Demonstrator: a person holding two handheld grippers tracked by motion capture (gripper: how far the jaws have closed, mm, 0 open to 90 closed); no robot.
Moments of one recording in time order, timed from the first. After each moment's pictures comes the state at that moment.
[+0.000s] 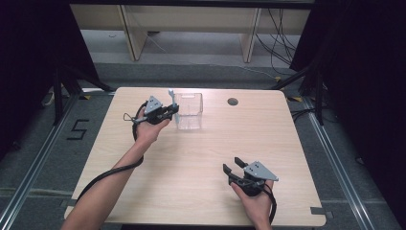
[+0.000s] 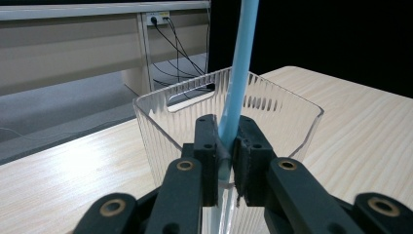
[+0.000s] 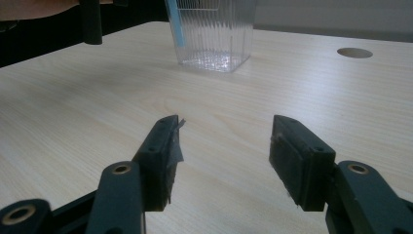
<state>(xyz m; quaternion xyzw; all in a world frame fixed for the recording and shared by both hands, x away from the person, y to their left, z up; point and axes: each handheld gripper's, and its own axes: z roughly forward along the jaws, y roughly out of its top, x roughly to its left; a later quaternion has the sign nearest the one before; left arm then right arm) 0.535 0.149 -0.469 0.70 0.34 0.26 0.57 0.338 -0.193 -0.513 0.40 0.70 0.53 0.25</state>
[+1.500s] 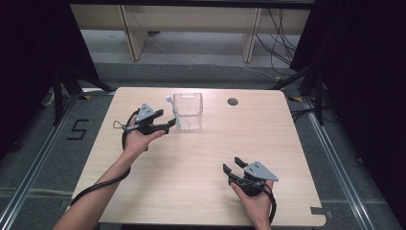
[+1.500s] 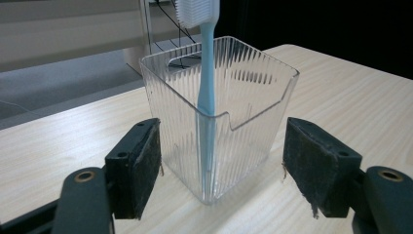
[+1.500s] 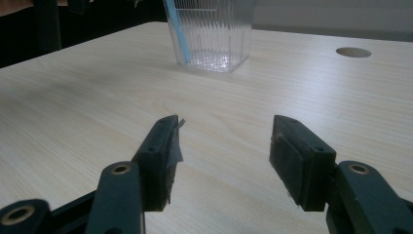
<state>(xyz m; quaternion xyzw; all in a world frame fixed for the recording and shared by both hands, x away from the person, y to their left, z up) 0.495 0.170 -0.466 0.72 0.36 0.24 0.54 0.337 -0.193 -0.513 0.40 0.70 0.53 0.25</state>
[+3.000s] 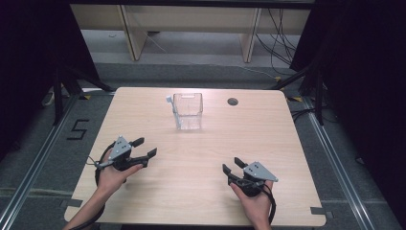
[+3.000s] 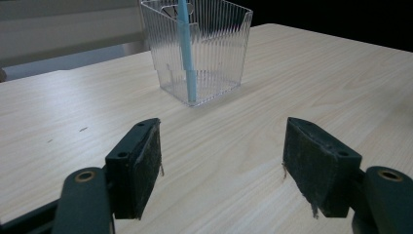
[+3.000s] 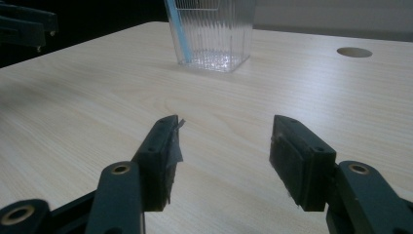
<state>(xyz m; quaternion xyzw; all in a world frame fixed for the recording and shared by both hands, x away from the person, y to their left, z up) 0.391 0.229 -0.499 0.72 0.36 0.25 0.55 0.336 -0.192 -0.513 0.41 0.70 0.52 0.26</state>
